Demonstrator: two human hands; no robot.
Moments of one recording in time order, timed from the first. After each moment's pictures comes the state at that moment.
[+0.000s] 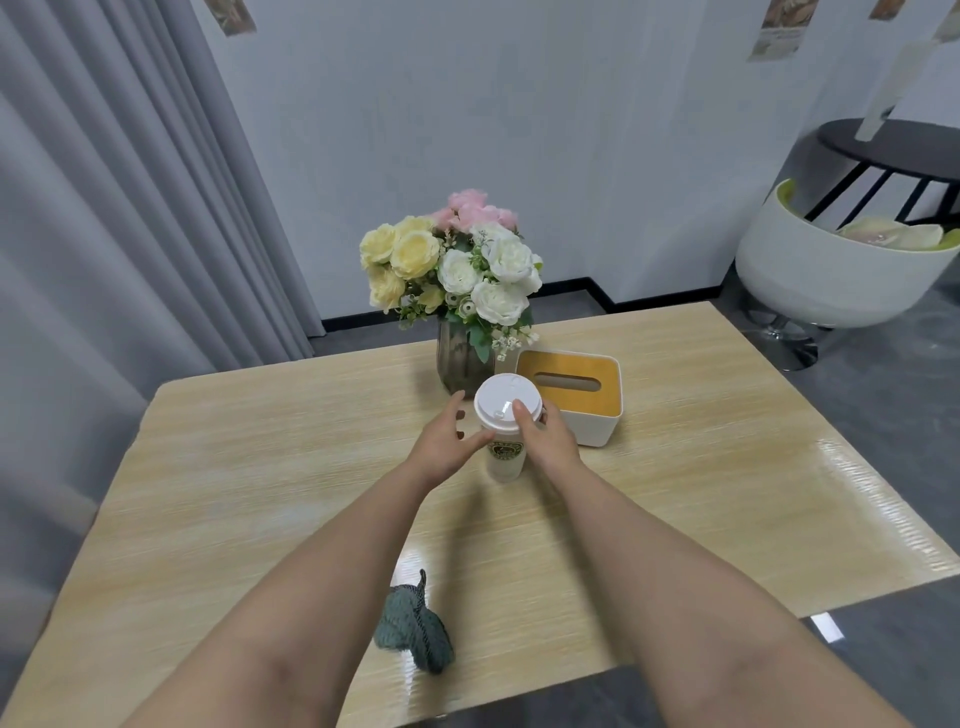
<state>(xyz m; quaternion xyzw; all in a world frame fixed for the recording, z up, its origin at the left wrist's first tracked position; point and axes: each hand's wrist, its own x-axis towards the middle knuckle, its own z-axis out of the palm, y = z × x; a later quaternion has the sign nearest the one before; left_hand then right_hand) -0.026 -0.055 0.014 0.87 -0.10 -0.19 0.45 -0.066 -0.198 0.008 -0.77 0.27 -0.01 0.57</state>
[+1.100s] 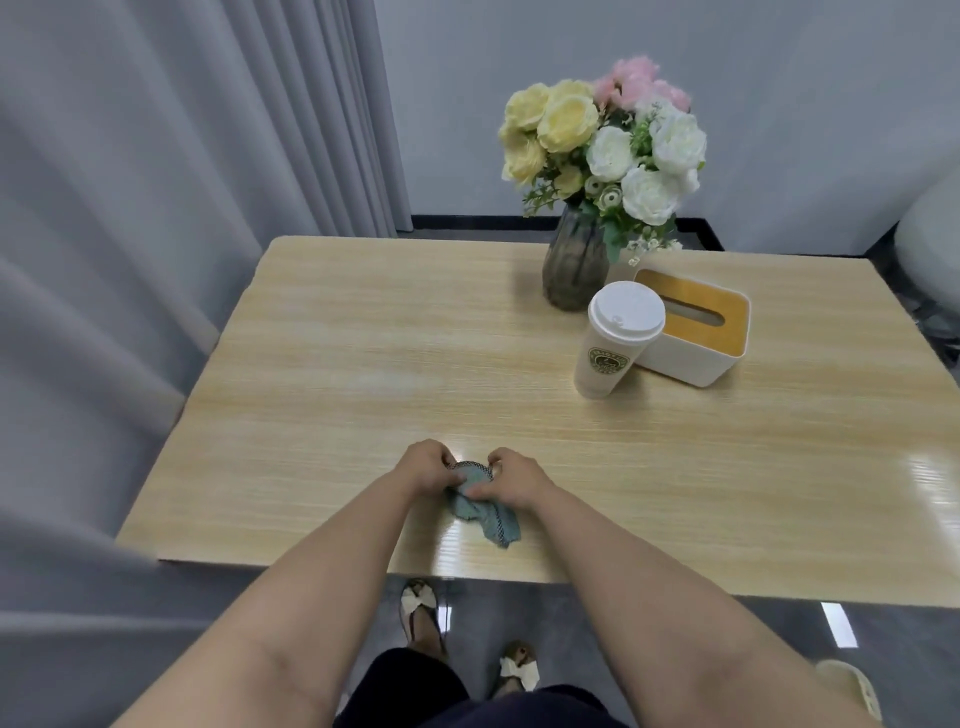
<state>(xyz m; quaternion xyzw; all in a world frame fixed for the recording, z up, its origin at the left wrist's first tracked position) -0.111 0.086 -0.092 0.91 0.02 -0.32 0.25 -0.136 -0.066 -0.090 -0.88 0.06 0.33 0.33</state>
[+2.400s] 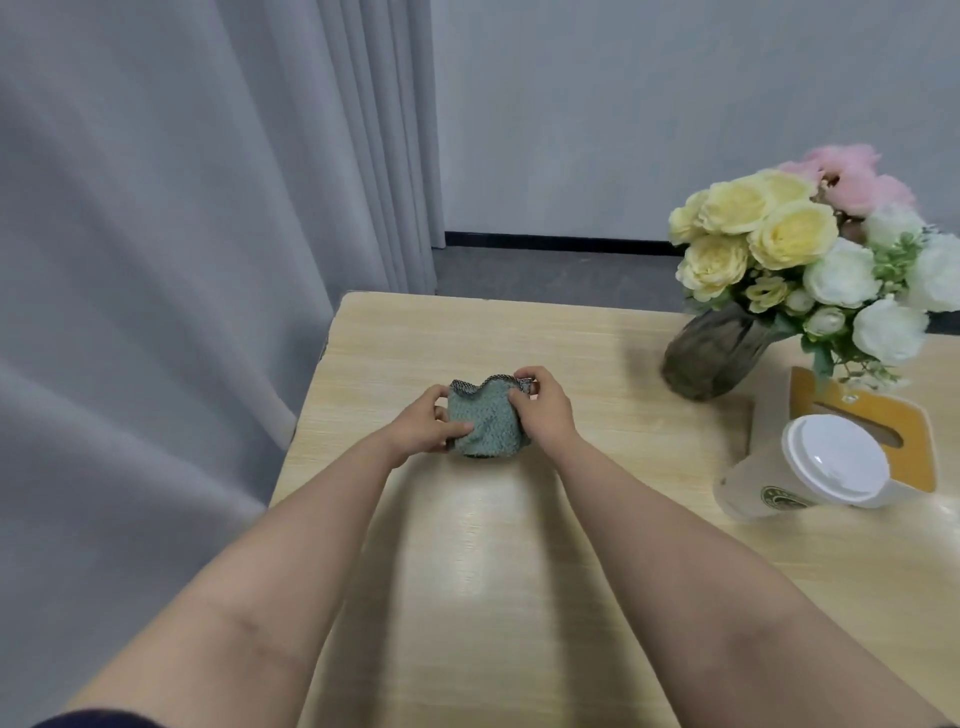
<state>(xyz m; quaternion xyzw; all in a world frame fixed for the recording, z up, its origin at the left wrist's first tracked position) 0.083 0.256 -0.047 0.76 0.07 -0.30 0.57 0.083 0.084 -0.043 -0.84 0.14 0.06 0.52</state>
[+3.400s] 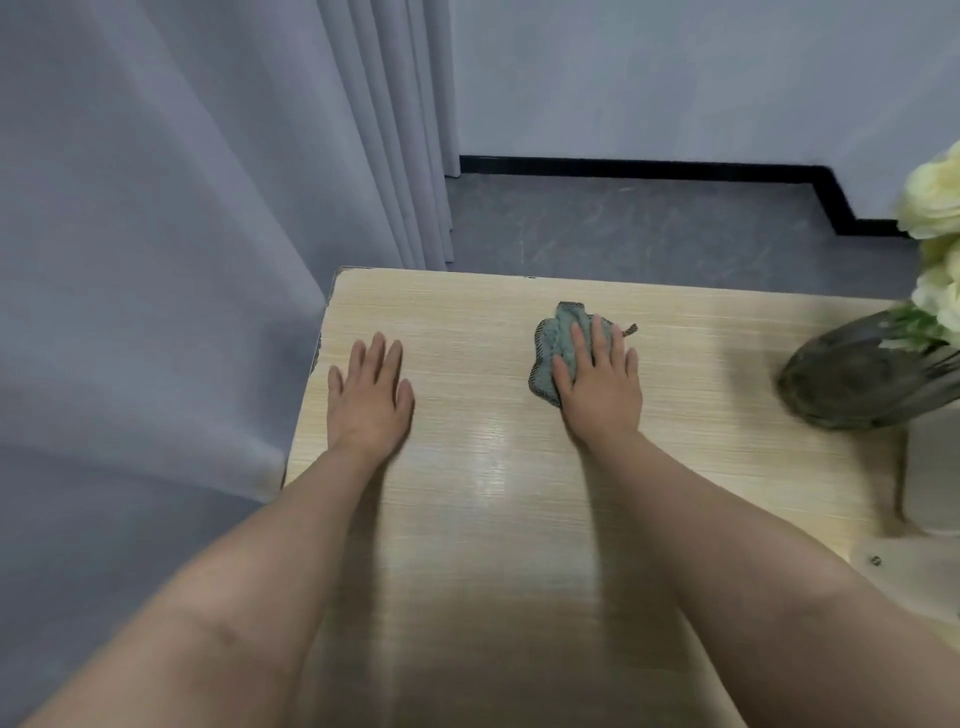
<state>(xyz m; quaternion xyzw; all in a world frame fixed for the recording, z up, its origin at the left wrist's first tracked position) 0.185 0.337 -0.138 0.99 0.03 -0.12 0.08 0.197 0.077 -0.149 -0.99 0.07 0.10 0.08</state>
